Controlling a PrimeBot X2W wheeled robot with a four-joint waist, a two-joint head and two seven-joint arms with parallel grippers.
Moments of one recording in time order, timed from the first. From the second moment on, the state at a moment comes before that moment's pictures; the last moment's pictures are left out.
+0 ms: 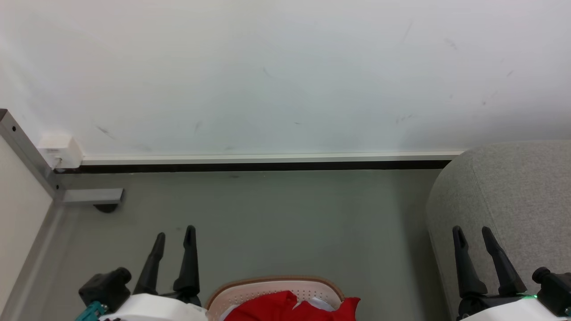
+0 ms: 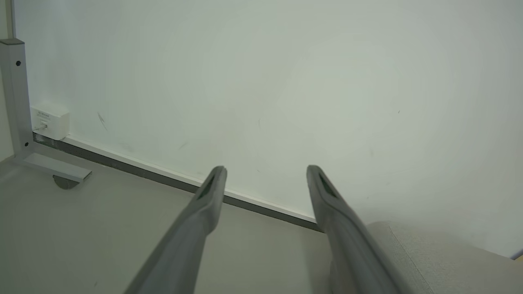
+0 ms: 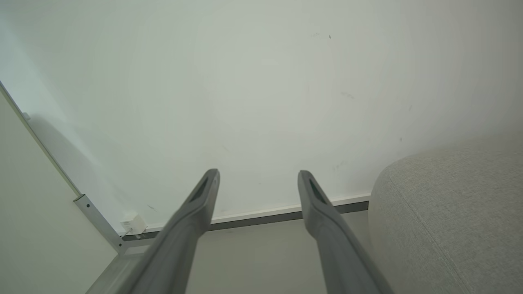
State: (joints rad) left arm -0.06 0.04 -0.09 0.10 -0.48 -0.01 -0.17; right arm -0.06 -0.11 0.12 0.13 0.56 0.13 -0.17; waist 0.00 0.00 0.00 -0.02
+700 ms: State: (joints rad) left arm -0.05 0.04 -0.11 0.10 -0.30 0.01 -0.21; right arm -0.06 -0.10 0.11 0.12 0.40 0.13 -0.21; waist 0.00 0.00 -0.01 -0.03
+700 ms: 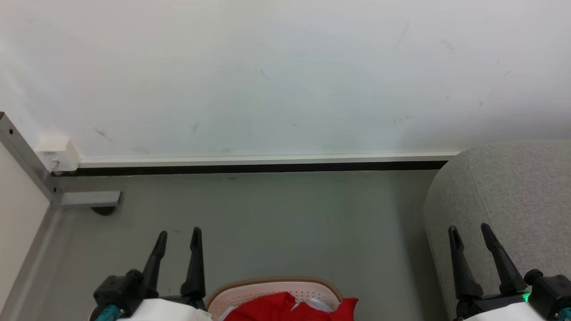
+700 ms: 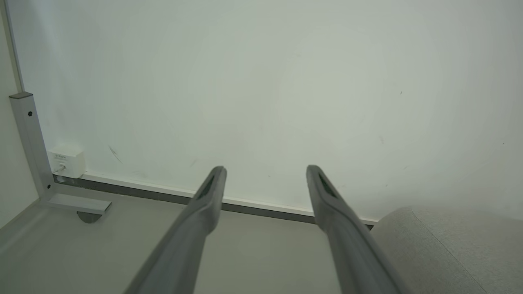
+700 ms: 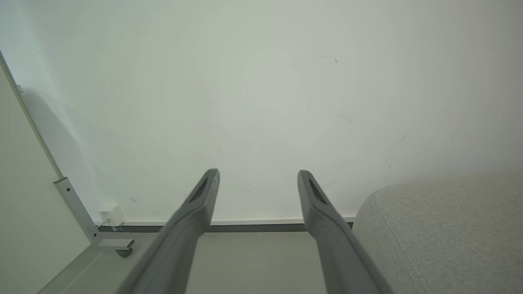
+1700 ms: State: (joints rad) left arm -0.04 0.05 -0.14 0.08 -0.17 0.03 -0.26; right arm -0.06 -0.10 0.12 0.11 0.24 0.13 -0.26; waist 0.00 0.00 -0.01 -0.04
